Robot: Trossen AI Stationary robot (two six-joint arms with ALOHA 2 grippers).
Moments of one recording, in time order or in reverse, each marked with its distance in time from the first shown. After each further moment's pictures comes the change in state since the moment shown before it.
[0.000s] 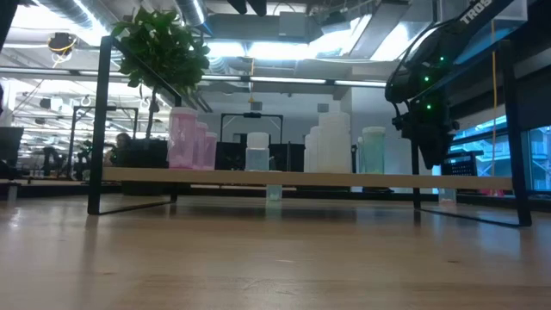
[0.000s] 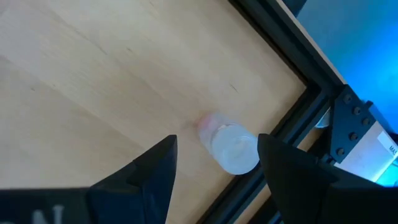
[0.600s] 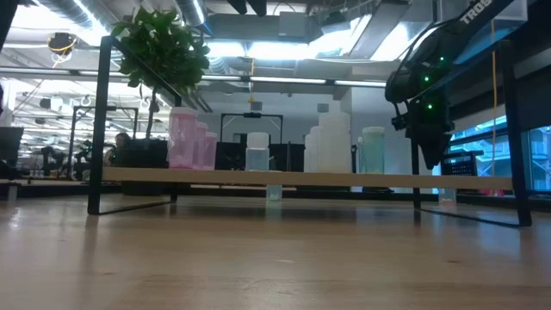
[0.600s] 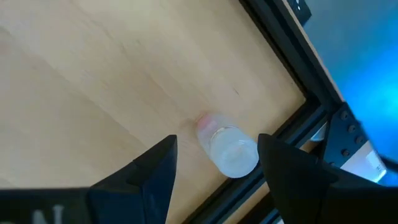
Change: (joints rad) left arm 0.000 0.000 0.000 0.000 0.000 0.000; right arm 0.000 0.000 0.000 0.001 -0.008 -0.109
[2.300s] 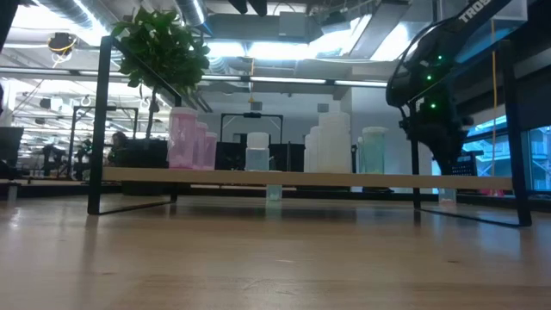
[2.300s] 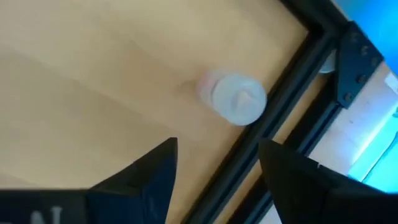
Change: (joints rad) left arm 0.004 0.000 0.000 0.000 -0.020 0.000; right arm 0.041 0.000 0.000 -0.144 0.062 0.284
